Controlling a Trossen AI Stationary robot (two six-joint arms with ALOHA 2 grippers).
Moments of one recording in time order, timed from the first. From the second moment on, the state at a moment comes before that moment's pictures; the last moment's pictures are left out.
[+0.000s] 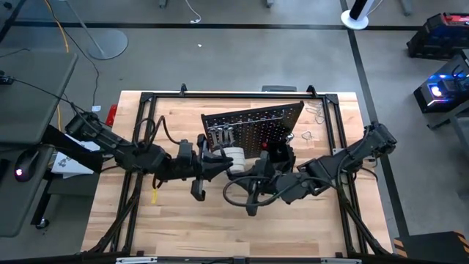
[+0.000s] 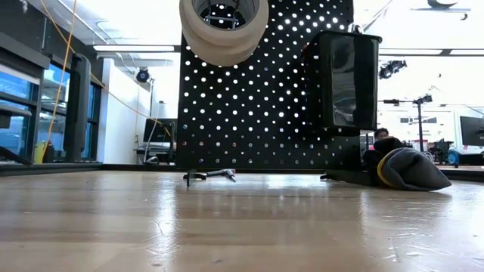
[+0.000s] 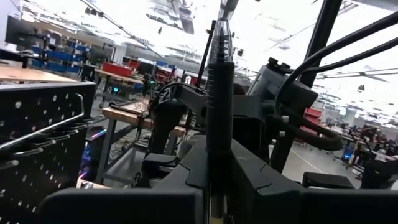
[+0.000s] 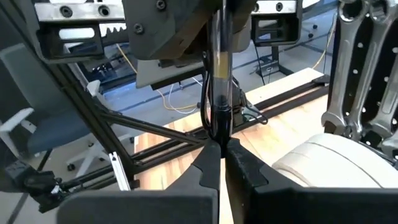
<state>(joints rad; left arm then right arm) -0.45 1.36 1.14 0.52 -0.52 -0.14 0.51 1.66 1.62 -0.25 0.67 0.48</state>
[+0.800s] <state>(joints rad) -0.39 1.54 1.46 -0.49 0.13 -0.50 0.61 1.64 1.62 -0.47 0.63 0.25</state>
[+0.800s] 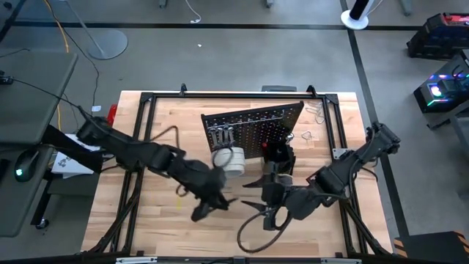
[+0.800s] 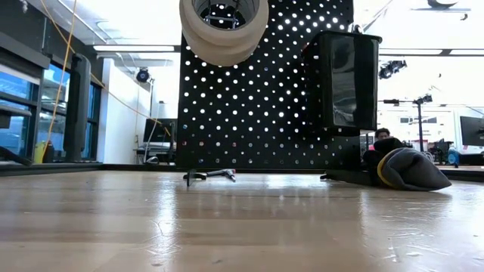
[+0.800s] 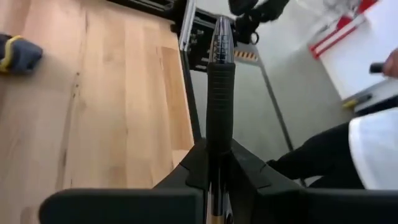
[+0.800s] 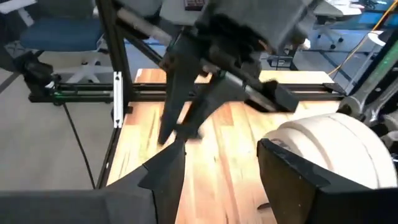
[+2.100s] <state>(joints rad) -0.42 1.67 1.65 -0.32 -0.13 -0.35 0.63 1.65 1.62 -0.26 0.66 0.37</state>
